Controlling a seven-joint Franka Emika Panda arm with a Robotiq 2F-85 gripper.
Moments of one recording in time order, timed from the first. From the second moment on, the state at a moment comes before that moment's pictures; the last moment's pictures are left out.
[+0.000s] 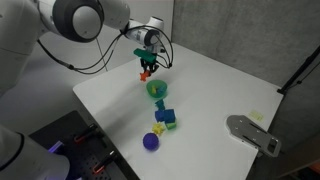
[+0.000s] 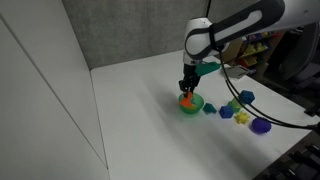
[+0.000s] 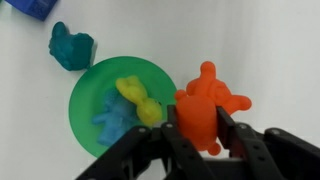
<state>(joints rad) 0.13 0.82 0.11 -1.42 0.04 2.06 0.02</state>
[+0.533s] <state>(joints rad) 0.17 0.76 0.12 -1.58 0.00 2.07 -0.01</state>
